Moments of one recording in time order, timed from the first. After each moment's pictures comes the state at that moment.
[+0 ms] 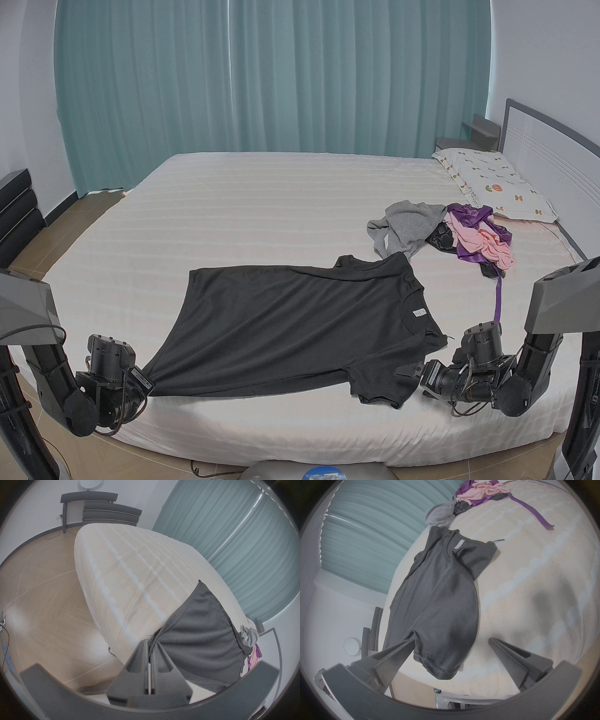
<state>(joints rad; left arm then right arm) -0.16 2.03 -0.18 -0.97 0.29 -1.02 0.33 2.23 -0.37 -1.11 0.19 0.87</state>
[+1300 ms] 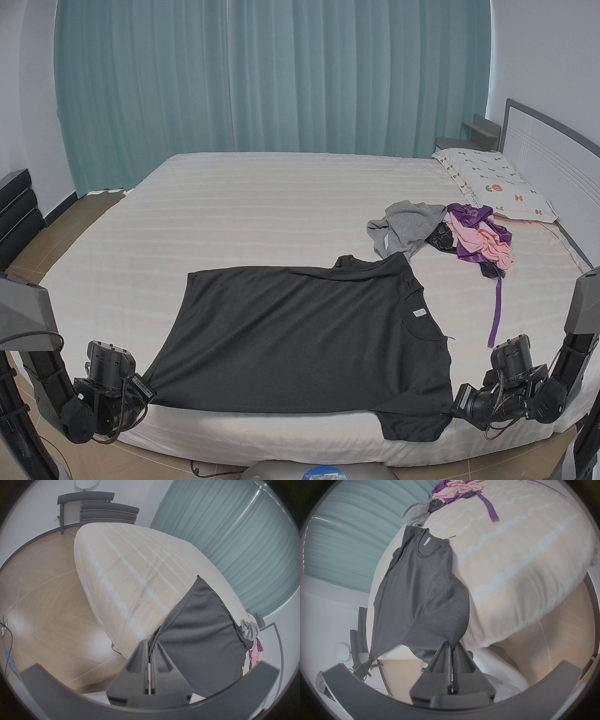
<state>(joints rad) -0.18 2.00 -0.13 -0.97 0.29 -1.02 0.27 2.04 -0.17 -0.89 0.17 0.85</state>
